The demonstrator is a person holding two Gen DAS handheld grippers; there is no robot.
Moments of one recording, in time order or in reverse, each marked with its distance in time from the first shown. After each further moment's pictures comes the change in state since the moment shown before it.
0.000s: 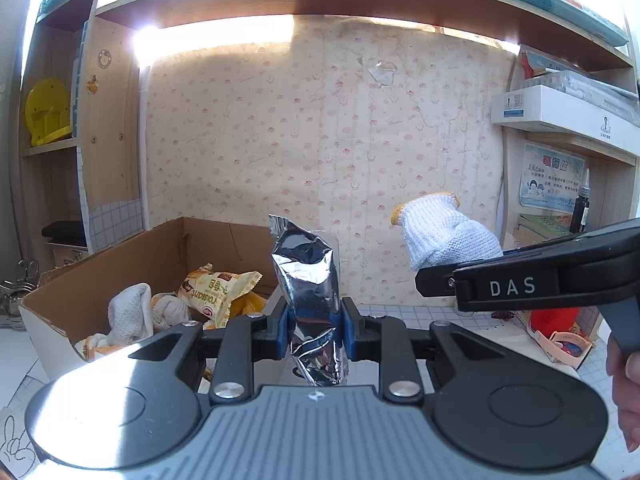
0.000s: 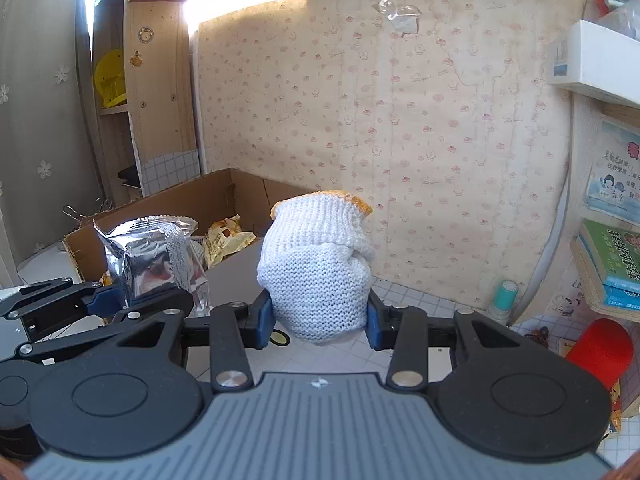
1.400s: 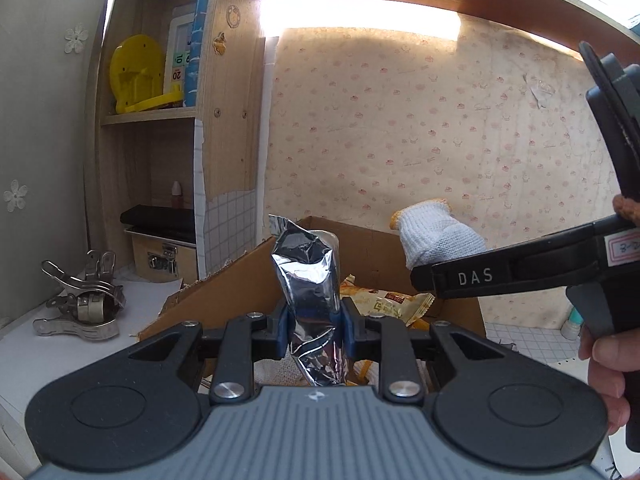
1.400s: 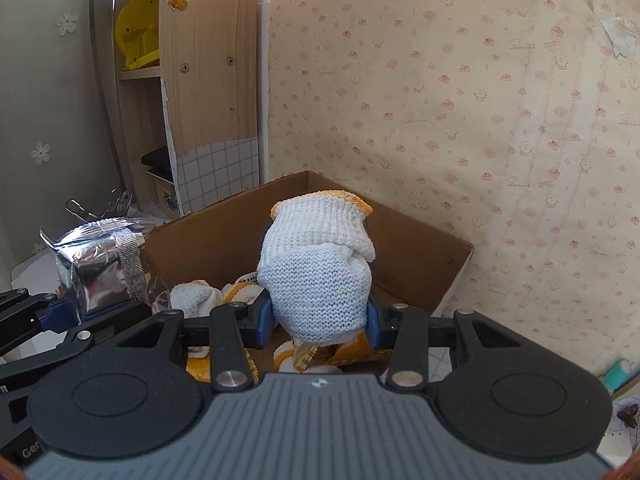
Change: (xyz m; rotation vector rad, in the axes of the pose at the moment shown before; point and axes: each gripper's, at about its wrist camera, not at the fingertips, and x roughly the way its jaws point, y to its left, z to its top) left arm 0.038 0.145 0.018 -0.087 0.032 0.141; right arm 0.146 0.122 0.067 -0.087 0.095 0.060
